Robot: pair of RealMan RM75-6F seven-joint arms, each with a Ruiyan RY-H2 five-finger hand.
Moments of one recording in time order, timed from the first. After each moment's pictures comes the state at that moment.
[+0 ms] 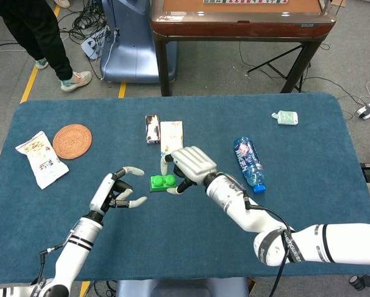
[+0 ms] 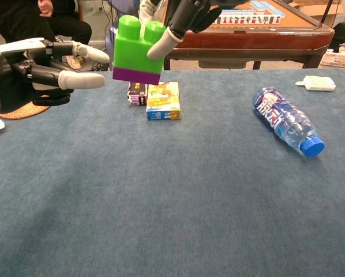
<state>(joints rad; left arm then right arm) -0.51 -1.43 -0.30 -1.98 1.05 1.11 -0.31 1.24 -1.12 0.29 -2.02 -0.48 0.82 -0.25</state>
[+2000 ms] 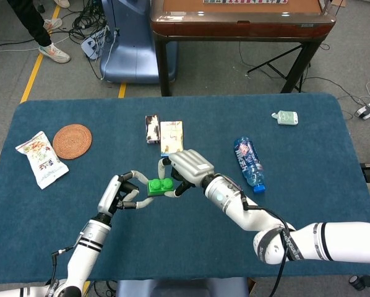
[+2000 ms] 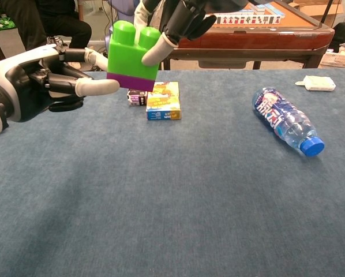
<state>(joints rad) -0.50 -1.56 -0.29 -1.90 1.13 1.15 -0.31 1.25 -1.12 0.27 -2.00 -0.52 0.77 -0.16</state>
